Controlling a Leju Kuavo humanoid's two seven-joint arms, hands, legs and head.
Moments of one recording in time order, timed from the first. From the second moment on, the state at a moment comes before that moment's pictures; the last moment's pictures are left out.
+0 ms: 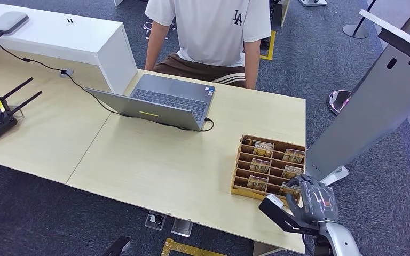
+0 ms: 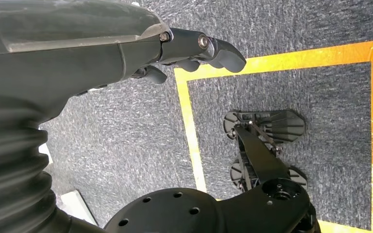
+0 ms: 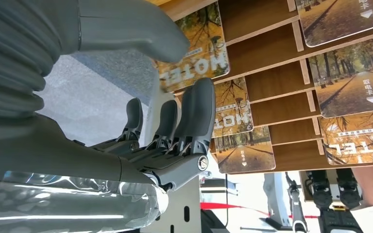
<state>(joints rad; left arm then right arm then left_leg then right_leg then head) -0.10 0.06 -0.31 -0.18 0.31 -0.12 0.08 -0.22 -0.24 0.51 -1.31 1.03 -0.02 0.16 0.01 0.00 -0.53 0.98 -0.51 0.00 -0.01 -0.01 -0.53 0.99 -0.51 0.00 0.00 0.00</state>
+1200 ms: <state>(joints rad) -0.10 0.05 -0.33 -0.19 0.32 -0.12 0.08 -0.21 -0.25 0.51 -1.30 1.02 -0.03 0.16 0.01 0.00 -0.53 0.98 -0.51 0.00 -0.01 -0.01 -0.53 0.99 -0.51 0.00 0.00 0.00</state>
